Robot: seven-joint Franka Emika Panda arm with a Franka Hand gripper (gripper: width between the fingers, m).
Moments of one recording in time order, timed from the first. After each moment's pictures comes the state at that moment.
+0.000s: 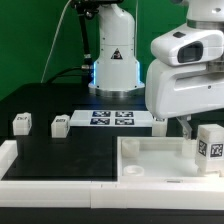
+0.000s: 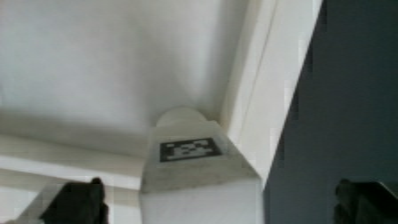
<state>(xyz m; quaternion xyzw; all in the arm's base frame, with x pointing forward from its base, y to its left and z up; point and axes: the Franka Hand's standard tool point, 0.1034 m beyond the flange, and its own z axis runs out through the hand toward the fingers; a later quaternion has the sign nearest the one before) 0.621 0.126 0.084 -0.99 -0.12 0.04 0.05</state>
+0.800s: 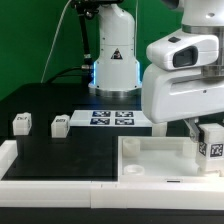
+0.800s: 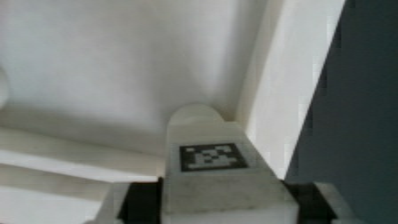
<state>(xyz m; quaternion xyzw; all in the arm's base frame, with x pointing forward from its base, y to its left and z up) 0.622 0.120 0.080 -0.99 -0.12 0.03 0.04</state>
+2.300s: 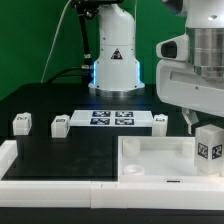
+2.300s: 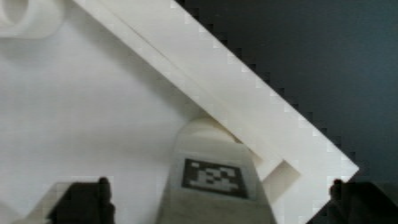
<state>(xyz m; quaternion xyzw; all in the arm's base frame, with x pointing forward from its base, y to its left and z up) 0.622 0.130 0.078 -0.93 0.36 0.03 0.04</state>
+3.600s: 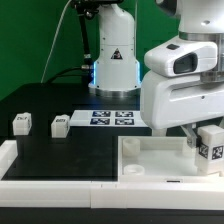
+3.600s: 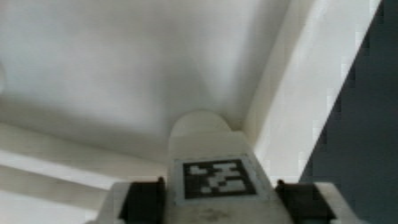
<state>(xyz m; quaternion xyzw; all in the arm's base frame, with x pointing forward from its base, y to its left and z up) 0.619 0.117 0.071 -0.99 -0.16 0.02 0.04</state>
